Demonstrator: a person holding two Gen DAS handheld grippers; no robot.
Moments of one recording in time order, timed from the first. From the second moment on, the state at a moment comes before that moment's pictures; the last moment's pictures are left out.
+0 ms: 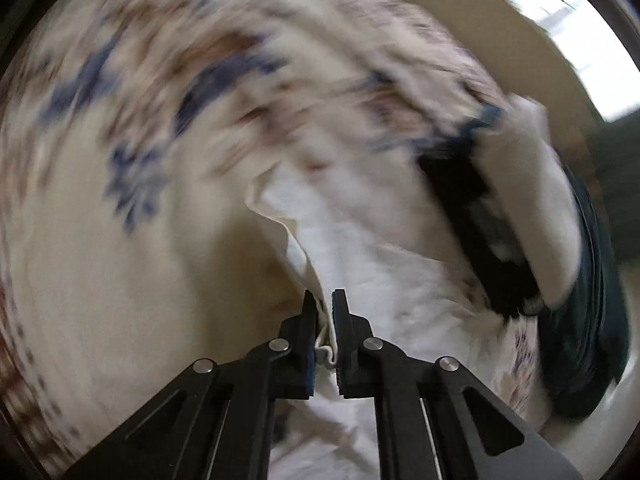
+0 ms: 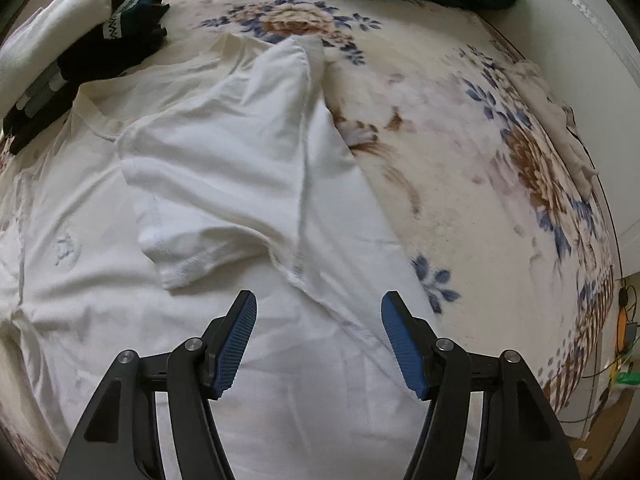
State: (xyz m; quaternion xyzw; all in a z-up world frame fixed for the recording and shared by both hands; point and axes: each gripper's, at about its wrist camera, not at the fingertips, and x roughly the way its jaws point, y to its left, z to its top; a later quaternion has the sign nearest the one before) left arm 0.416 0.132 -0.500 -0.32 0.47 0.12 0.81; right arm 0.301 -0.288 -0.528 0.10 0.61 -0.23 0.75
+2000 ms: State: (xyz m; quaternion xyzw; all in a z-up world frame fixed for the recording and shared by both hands) left arm 0.530 0.015 -0.537 -0.05 0.61 0.02 0.79; right arm 0.410 -0.245 -0.539 0.10 0.68 -0.06 0.73
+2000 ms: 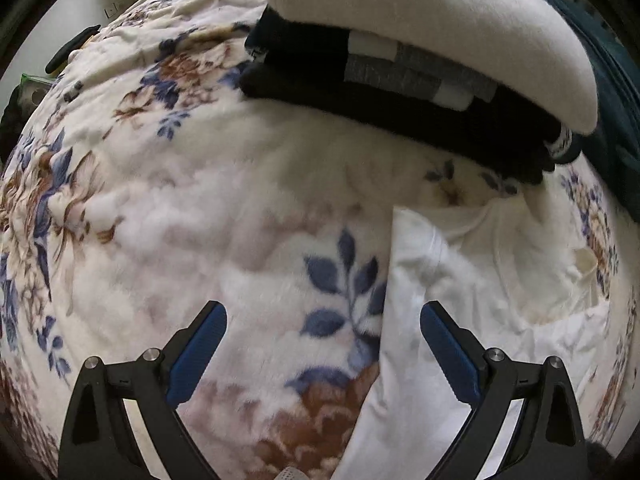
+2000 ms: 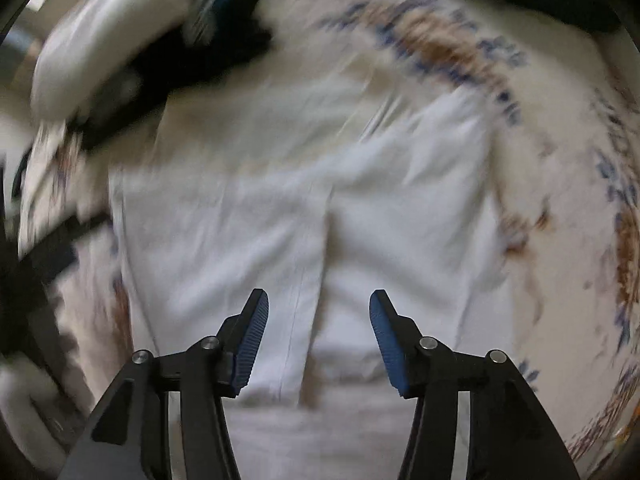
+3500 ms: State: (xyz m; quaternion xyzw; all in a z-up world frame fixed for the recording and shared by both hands) left arm 0.101 -0.324 -0.564 0.01 0.71 0.05 0.71; right arm 0.417 -0.517 -0.548 0.20 0.71 0.15 0.66
